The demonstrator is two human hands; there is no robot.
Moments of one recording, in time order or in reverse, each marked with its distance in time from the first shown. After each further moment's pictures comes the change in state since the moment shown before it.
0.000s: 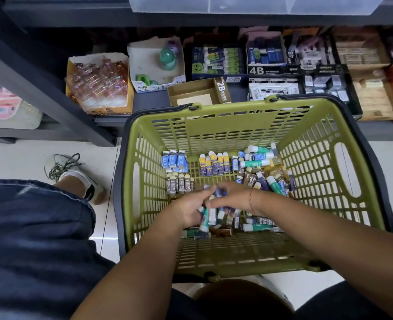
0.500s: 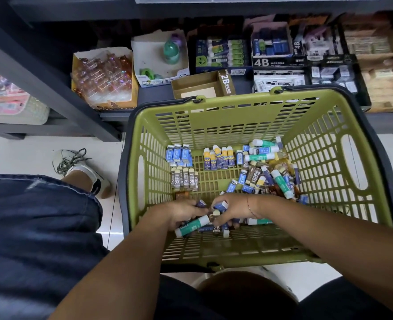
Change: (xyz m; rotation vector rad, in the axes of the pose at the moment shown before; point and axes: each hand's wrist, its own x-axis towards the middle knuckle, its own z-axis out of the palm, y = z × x) left_hand -0.021 -0.014 -0.031 0.492 0.029 -0.155; right_hand 0.018 0.029 0.014 -0.173 -0.255 0.123
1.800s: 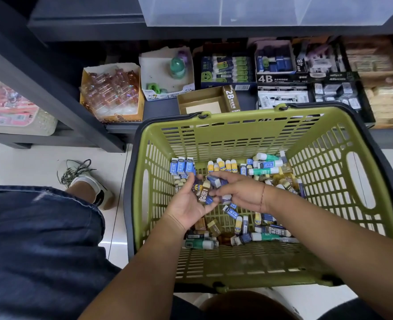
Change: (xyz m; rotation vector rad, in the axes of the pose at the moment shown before) left_hand 0.016 0.025 -0.003 -1.164 -0.137 0.435; right_hand -0.024 -0.050 -0.024 0.591 0.187 -0.351
